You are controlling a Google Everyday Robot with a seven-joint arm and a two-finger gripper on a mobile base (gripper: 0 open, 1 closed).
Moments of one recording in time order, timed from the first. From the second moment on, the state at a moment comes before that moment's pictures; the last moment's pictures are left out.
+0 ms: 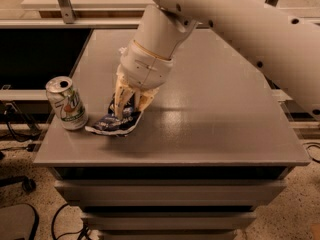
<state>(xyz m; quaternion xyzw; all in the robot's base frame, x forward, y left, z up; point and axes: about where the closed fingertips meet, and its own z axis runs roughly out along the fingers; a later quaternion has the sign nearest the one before) 0.460 0.069 0.887 -0.96 -0.06 0.10 0.24</state>
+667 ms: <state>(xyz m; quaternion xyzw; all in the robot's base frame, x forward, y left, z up) 0.464 0.079 0.887 -0.96 -0.06 0.11 0.25</state>
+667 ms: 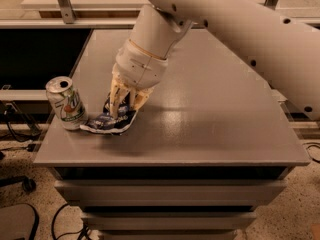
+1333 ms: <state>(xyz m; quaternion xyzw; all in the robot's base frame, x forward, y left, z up) 0.469 0.085 0.884 -0.96 -0.06 0.12 0.26</state>
